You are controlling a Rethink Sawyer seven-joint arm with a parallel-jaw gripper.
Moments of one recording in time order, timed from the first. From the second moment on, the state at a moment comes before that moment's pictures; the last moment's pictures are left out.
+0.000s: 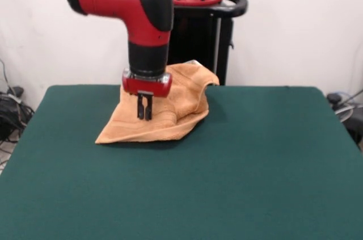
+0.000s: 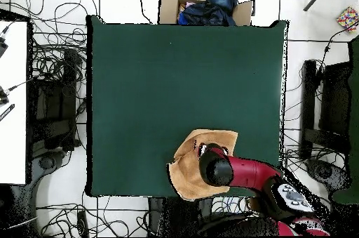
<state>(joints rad) -0.55 -0.51 0.01 1.95 -0.44 0.05 1.74</state>
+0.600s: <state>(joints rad) -0.46 -0.38 -0.13 1.96 -0.42 -0.31 1.74</state>
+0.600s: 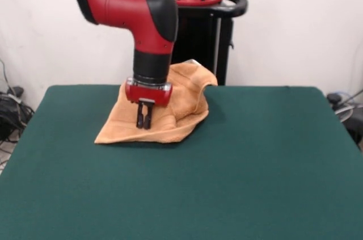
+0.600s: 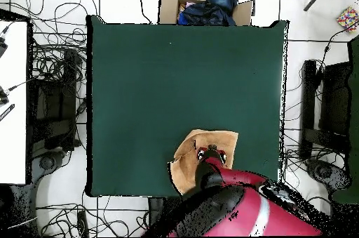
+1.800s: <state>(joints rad) -0.34 -0.22 -0.40 1.91 -0.24 -0.62 1.74</state>
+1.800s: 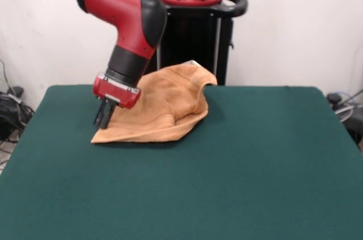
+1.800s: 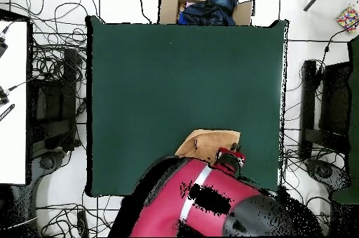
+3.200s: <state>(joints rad) -0.60 -0.51 -0.04 1.93 -0.37 0.00 1.74</state>
